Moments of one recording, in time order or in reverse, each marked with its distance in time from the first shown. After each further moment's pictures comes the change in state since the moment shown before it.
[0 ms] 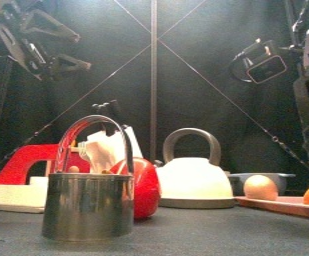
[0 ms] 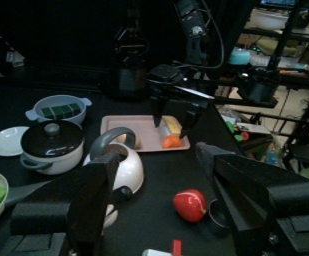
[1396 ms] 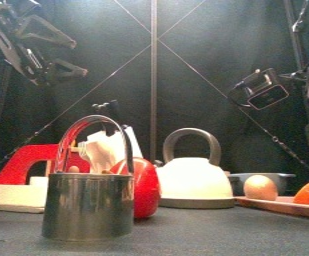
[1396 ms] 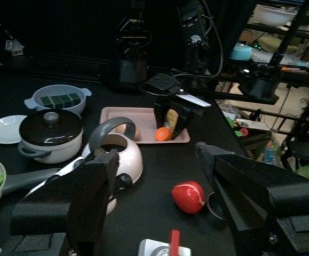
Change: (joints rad) left arm 0.000 0.000 0.015 -0.012 0.000 0.000; right arm -0.041 0.067 0.017 0.005 -0.077 0.000
